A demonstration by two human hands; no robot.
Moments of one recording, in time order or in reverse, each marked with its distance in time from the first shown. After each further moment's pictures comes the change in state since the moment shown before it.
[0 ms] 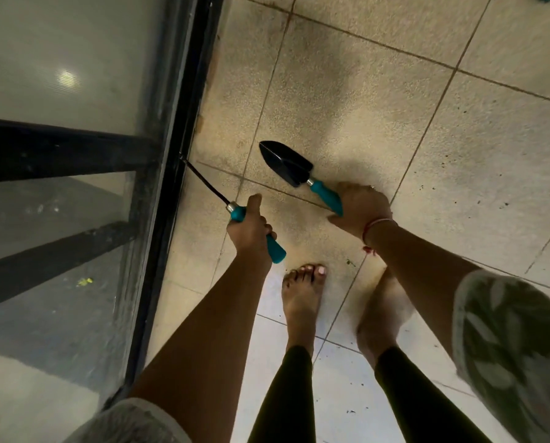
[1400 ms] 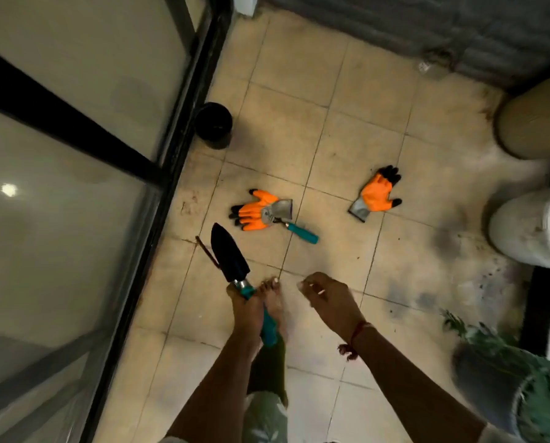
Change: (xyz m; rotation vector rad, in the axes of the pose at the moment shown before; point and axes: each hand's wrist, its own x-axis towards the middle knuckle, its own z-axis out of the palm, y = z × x) left_hand -0.322 0.141 0.201 0.251 -0.423 0.150; right_hand -0.130 0.135 -0.415 0.651 0.138 0.109
